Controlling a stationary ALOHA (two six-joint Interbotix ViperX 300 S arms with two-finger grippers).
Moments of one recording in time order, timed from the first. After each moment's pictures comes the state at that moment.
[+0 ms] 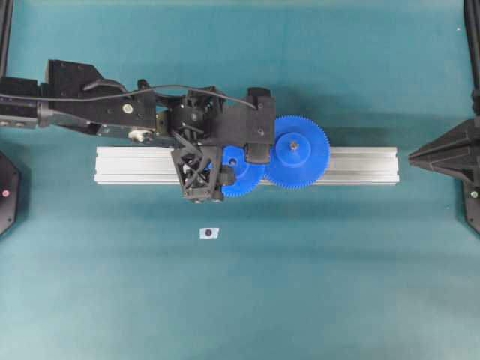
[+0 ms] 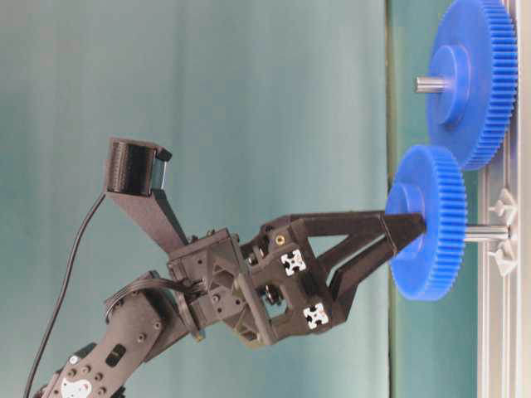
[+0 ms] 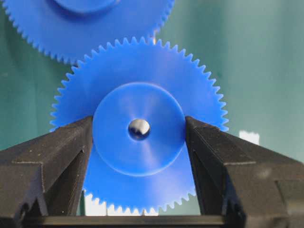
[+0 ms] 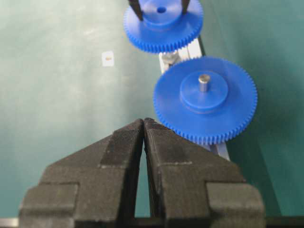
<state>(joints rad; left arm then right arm) 0.10 0.09 0.34 0.02 0.46 0.12 -0.04 -1.14 1.18 0.03 0.36 0.13</state>
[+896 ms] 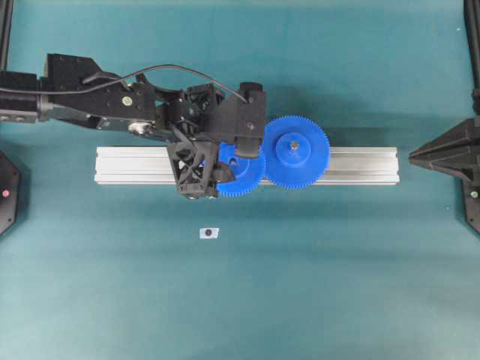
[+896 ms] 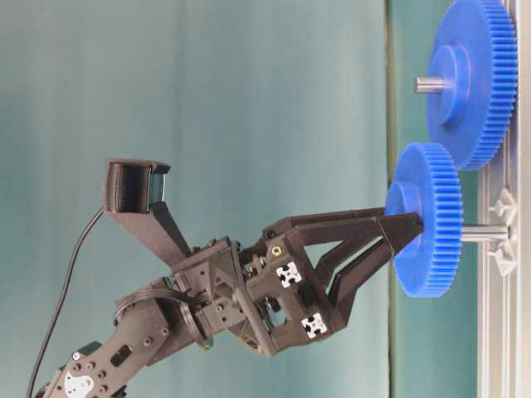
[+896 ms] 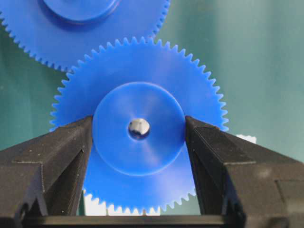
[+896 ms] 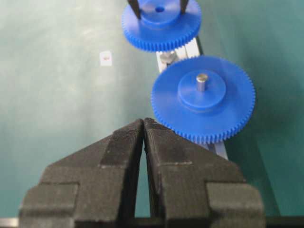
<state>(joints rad) 0.12 0.08 0.34 0.02 0.58 0.15 -0.04 -1.15 1.18 0.03 0.36 0.13</state>
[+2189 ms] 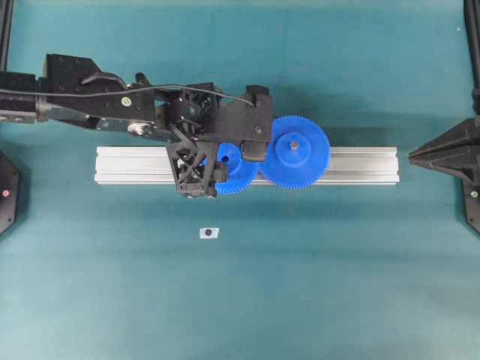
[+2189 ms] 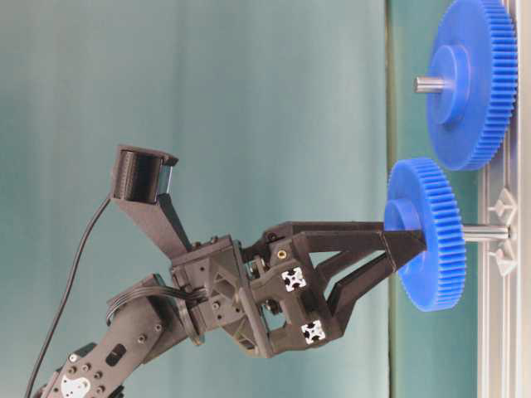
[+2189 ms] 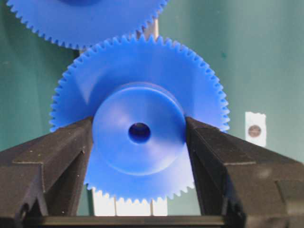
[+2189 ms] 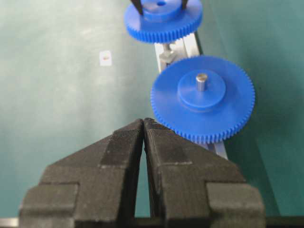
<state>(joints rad) 0.12 0.08 0.34 0.02 0.51 0.16 -0.05 -1.15 1.18 0.03 0.36 0.13</state>
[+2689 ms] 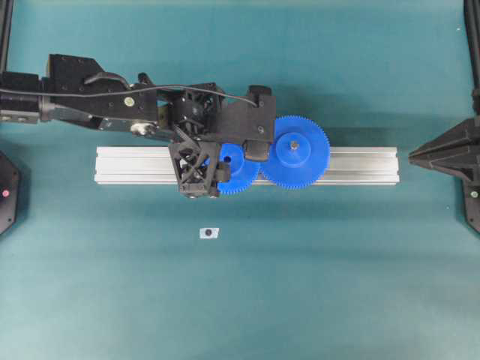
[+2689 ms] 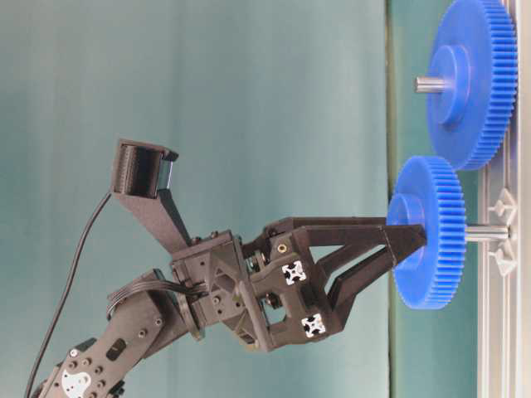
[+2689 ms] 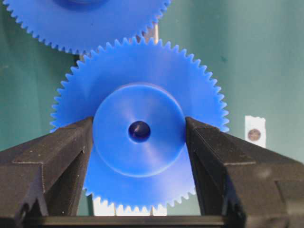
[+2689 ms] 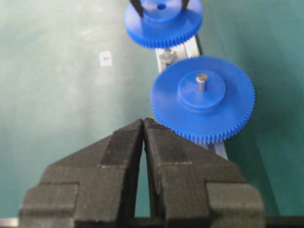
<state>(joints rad) 0.12 0.09 0.33 0.02 0.51 0.15 -0.04 -1.15 1.18 0.03 0.36 0.13</state>
